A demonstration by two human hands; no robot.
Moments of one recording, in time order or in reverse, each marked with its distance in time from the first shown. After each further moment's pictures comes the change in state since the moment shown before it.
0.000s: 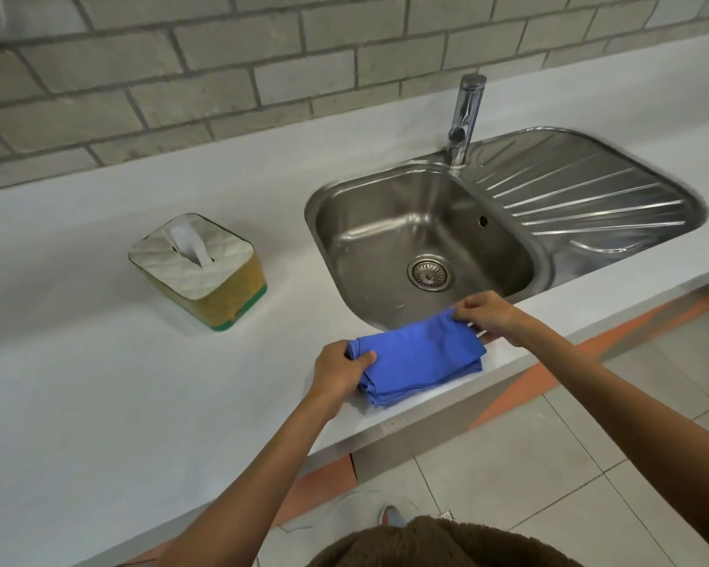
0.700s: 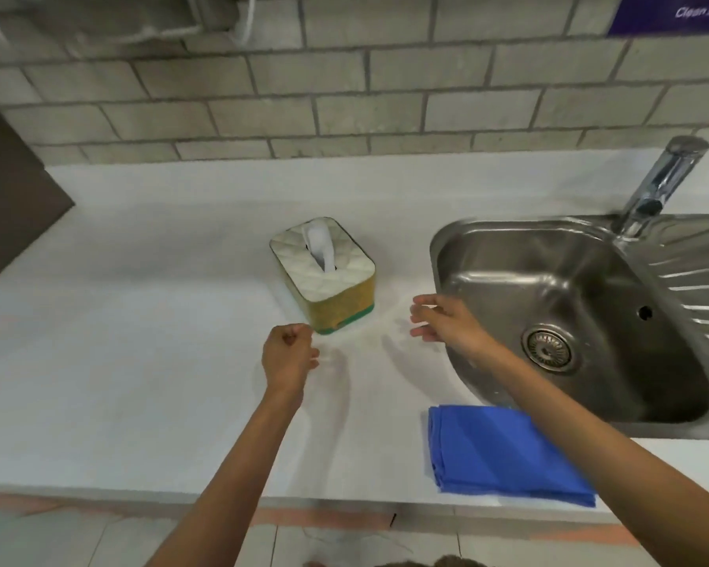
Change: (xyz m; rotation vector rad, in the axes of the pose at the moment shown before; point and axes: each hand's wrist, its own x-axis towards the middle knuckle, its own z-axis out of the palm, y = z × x) left_hand 0.016 -0.021 -0.132 -0.499 0.768 -0.045; right_hand 0.040 -0.134 0.121 0.160 -0.299 -0.393
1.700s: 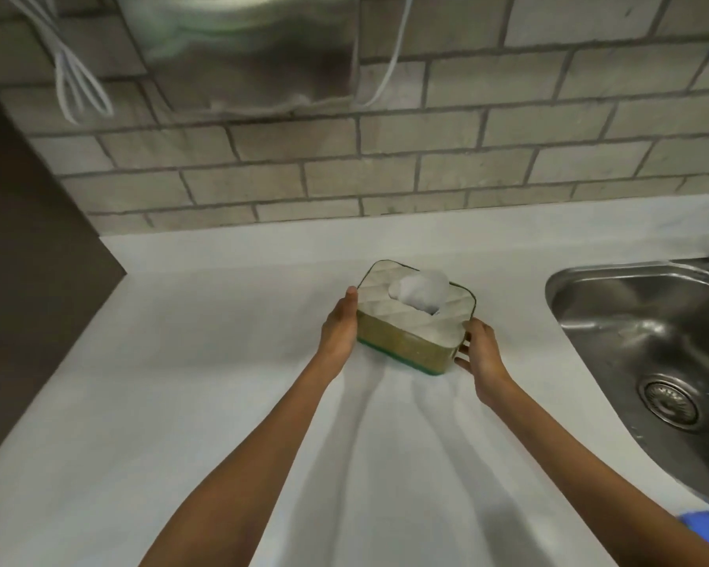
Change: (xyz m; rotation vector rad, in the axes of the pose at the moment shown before) left_hand 0.228 0.087 -0.074 0.163 -0.468 0.144; right_hand 0.101 -0.082 0.187 0.432 0.393 0.087
